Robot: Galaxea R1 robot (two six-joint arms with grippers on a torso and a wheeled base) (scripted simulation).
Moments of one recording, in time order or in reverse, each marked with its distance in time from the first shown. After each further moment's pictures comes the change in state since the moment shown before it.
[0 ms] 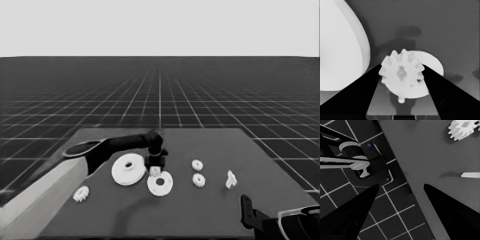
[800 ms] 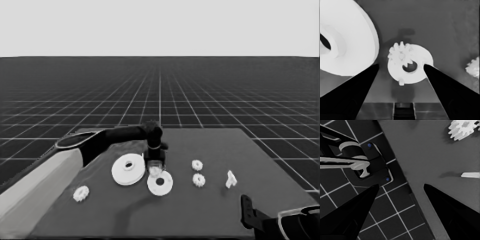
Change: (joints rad) left arm -0.084 -0.031 0.091 -0.072 0.049 -0.050; right arm 0.000 0.000 0.000 0.000 0.000 0.000
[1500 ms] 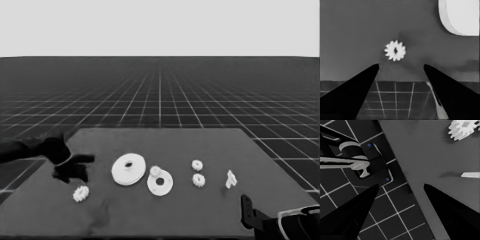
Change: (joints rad) left arm -0.015 -1.006 0.744 -0.034 -0.044 0.253; right arm 0.000 0.000 0.000 0.000 0.000 0.000
